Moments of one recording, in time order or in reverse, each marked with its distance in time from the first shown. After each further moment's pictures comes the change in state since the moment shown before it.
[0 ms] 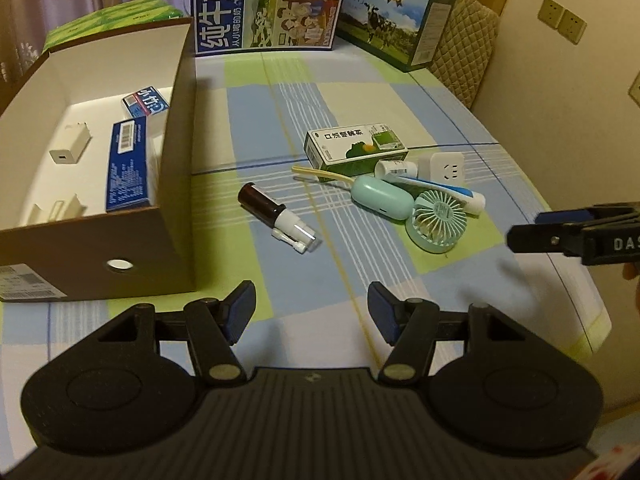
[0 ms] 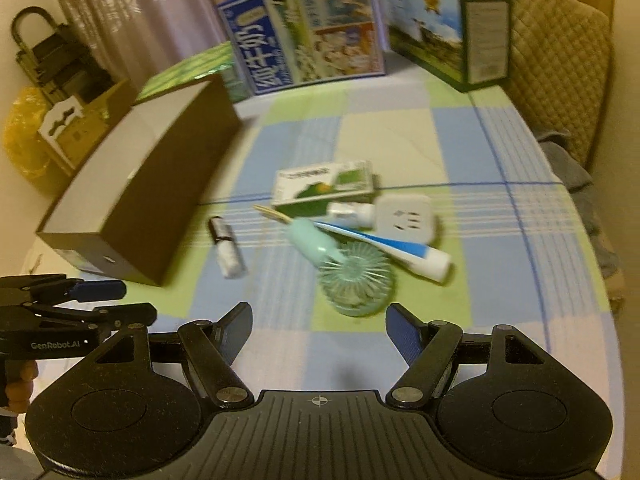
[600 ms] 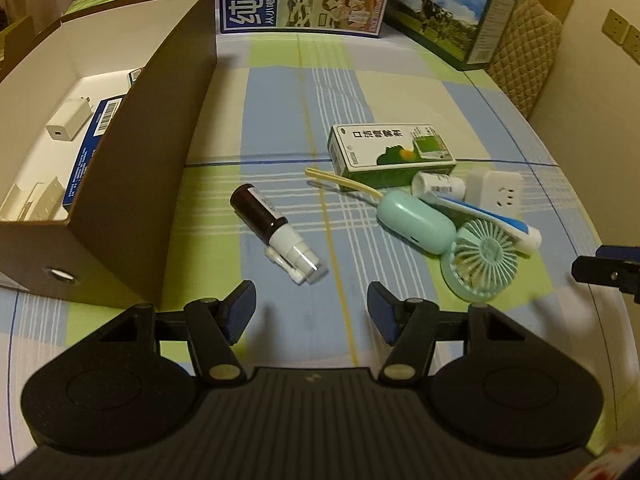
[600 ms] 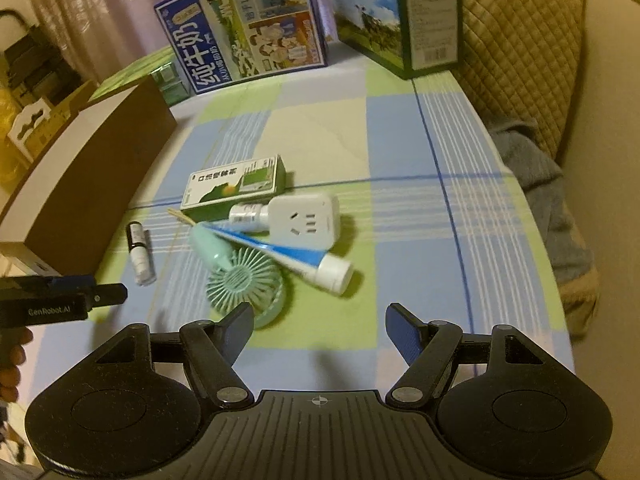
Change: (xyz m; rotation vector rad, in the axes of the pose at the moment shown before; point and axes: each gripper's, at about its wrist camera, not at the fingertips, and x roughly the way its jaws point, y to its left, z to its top) left arm 0.068 -0.019 0.022 -0.118 0.024 0.129; right arm 0.024 -0.073 0.017 -0.039 -0.001 -0.056
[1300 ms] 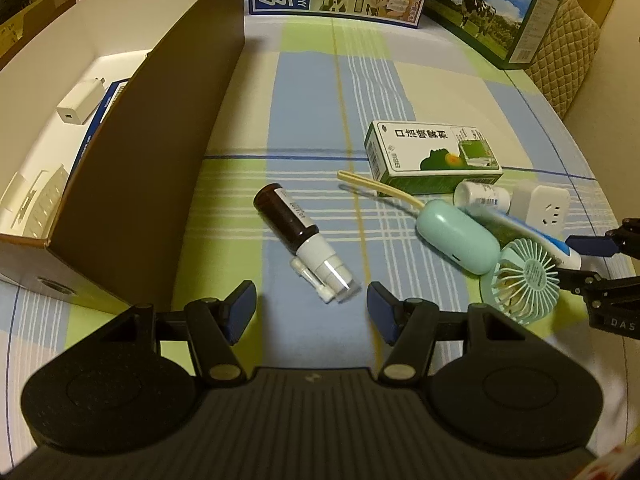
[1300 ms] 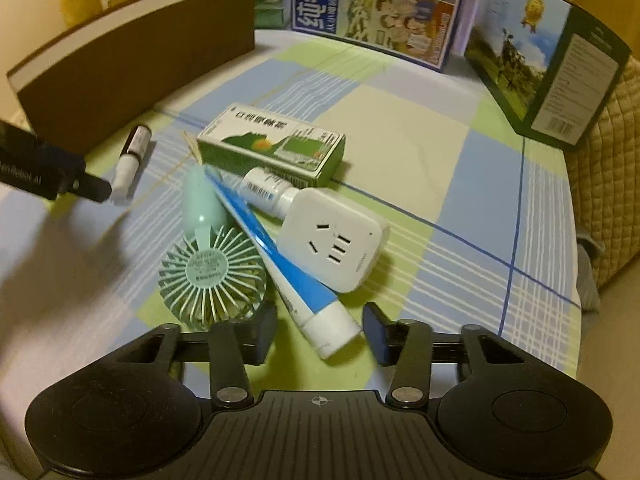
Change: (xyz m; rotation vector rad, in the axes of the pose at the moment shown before) left arm 0.024 0.011 0.011 -0.055 0.042 0.064; right arm 0.078 0.014 0.008 -0.477 0.078 0.045
